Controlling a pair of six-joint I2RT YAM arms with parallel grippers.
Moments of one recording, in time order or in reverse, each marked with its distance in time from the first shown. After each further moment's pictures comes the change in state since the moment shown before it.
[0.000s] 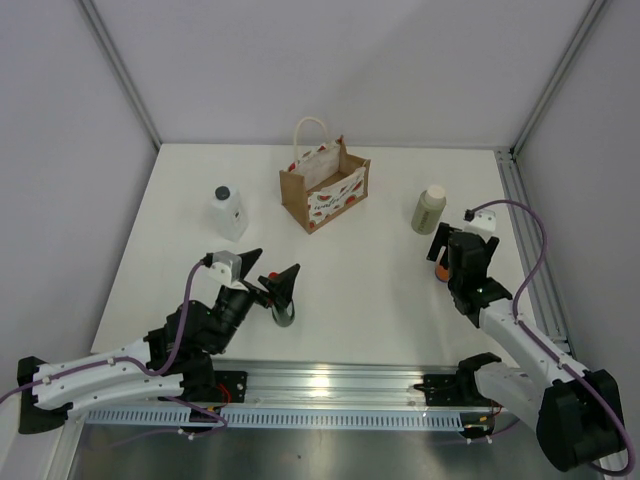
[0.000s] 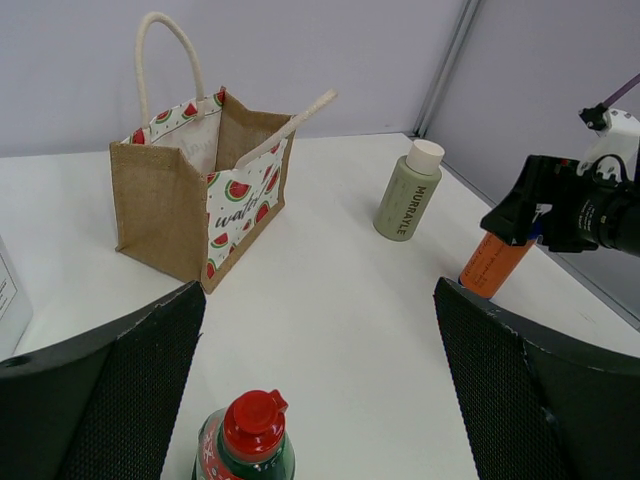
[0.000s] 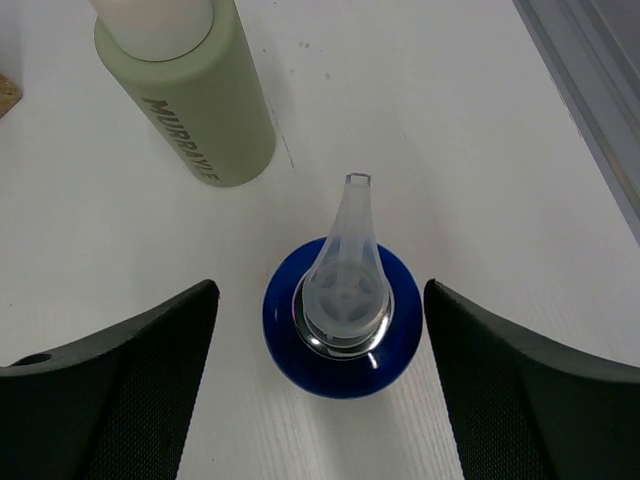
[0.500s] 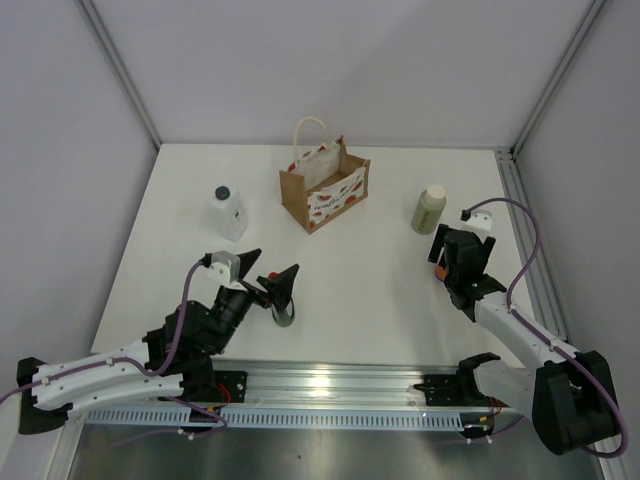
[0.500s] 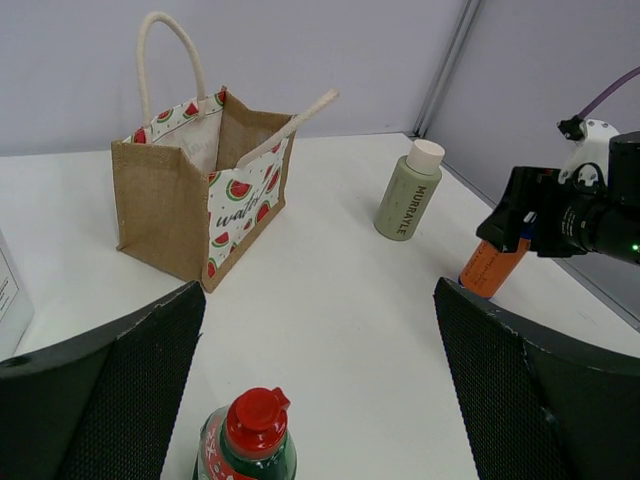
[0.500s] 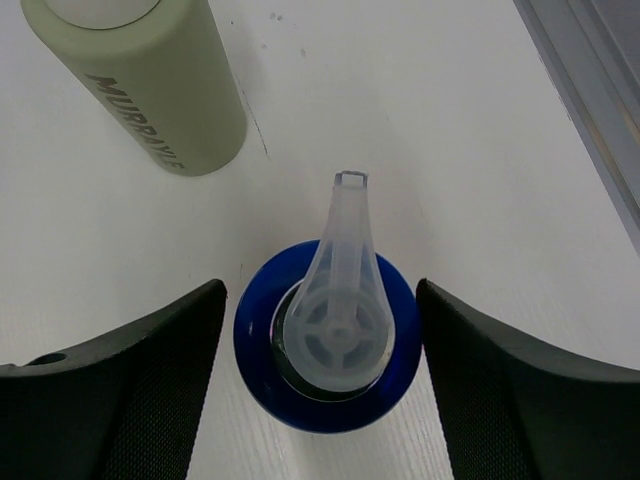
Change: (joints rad) left arm 0.000 -0.011 0.000 -0.010 -0.001 -0.003; right arm -0.009 0.092 0.000 0.029 0.025 -0.009
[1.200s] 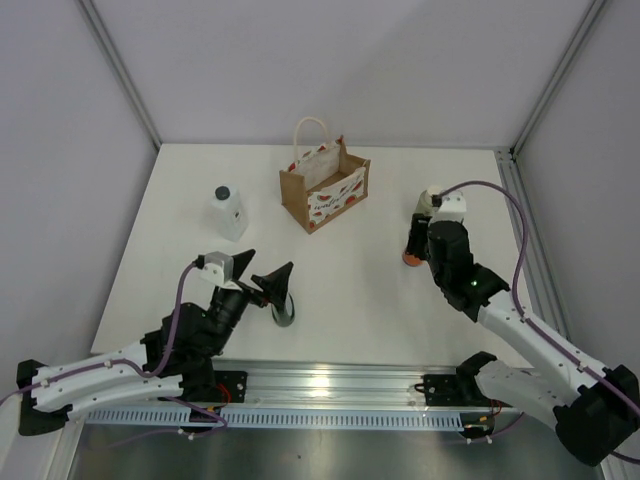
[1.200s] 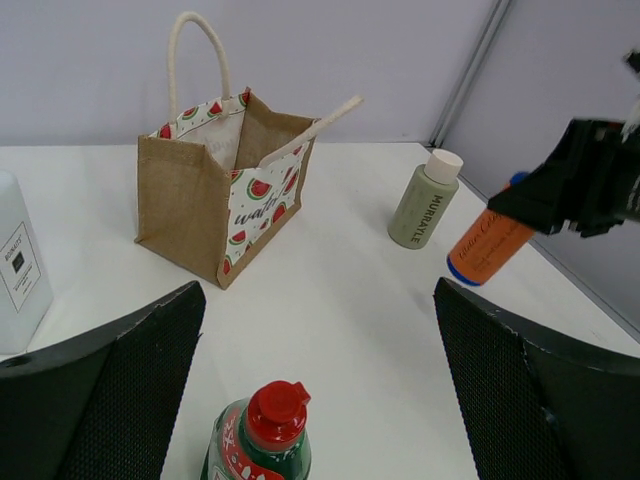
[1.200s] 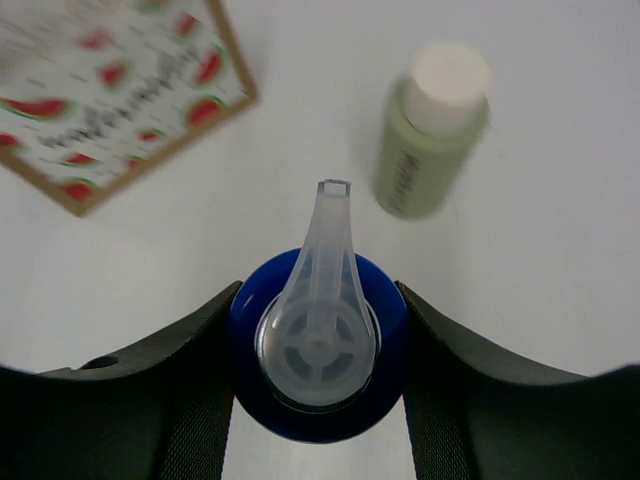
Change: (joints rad) left arm 0.000 -0.028 -0.013 -0.006 -0.051 -0.011; right arm 0.236 -0.092 0.189 -0.185 -0.056 -0.026
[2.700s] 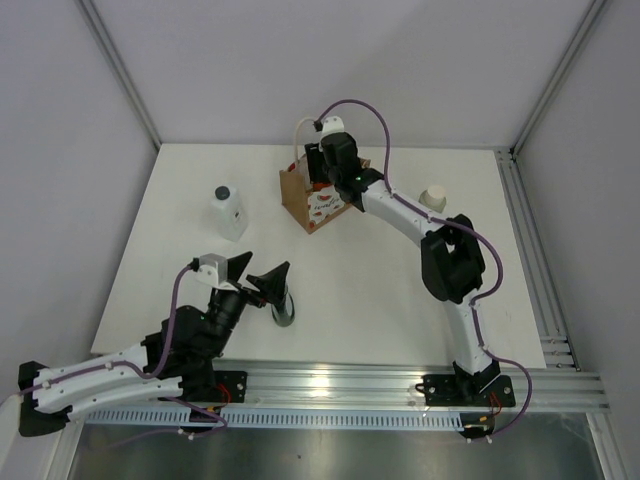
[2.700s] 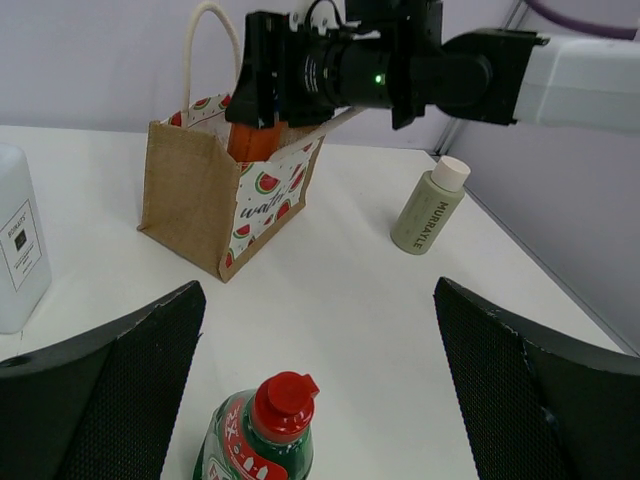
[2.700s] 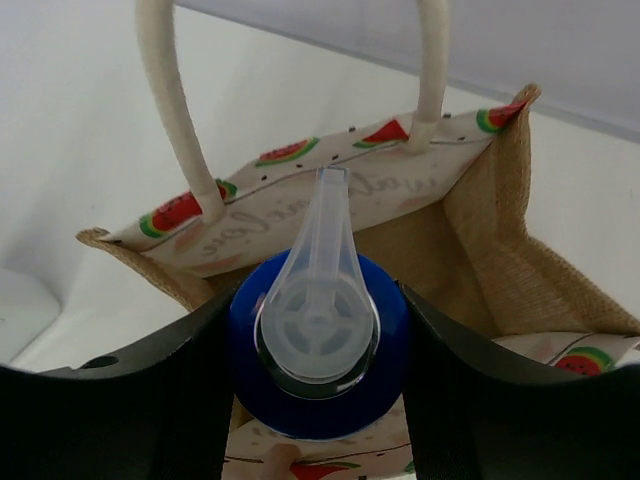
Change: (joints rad) left arm 0.000 -0.029 -0.042 0.020 -0.042 -0.043; right arm 0.108 1.200 1.227 0.031 -0.247 -0.135
